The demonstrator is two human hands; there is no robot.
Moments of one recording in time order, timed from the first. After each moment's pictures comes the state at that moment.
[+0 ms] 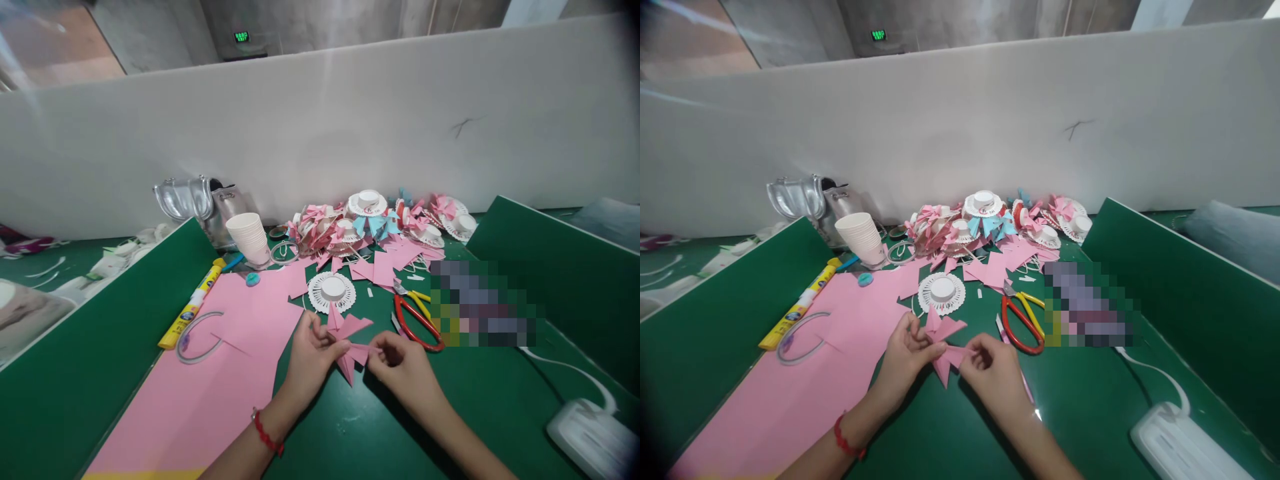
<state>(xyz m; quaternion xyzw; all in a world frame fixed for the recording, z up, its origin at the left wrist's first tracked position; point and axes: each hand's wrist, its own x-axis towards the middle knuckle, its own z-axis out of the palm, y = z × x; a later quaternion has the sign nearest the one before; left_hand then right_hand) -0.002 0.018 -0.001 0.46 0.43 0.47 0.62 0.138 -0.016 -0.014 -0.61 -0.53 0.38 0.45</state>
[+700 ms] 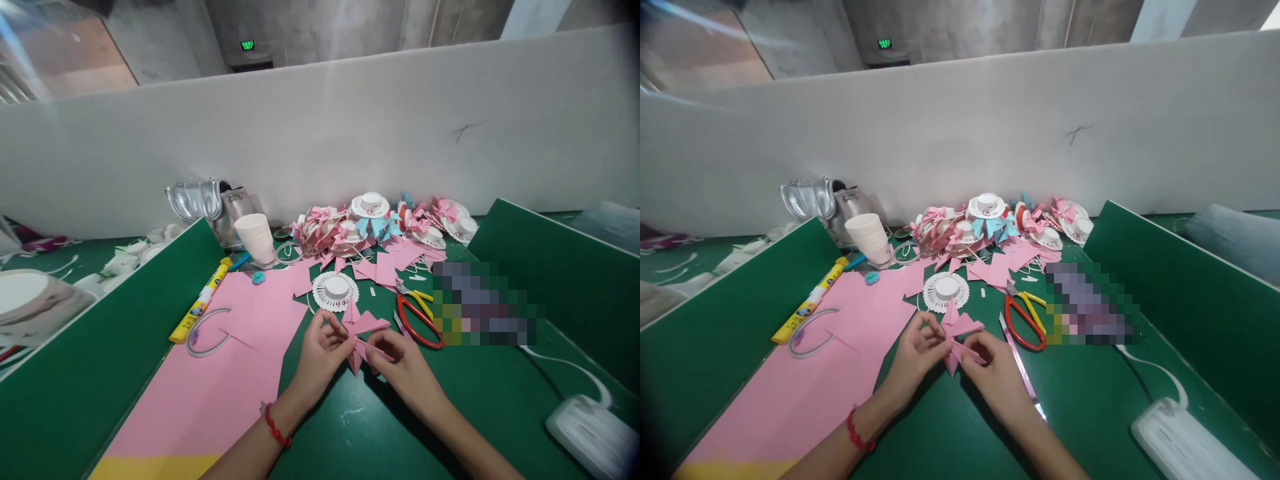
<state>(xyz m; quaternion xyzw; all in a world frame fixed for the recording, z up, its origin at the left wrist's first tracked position) -0.003 0.008 0.006 0.50 0.42 0.43 0.62 0.135 -0.022 -0.007 -0.55 -0.54 0.45 0.46</state>
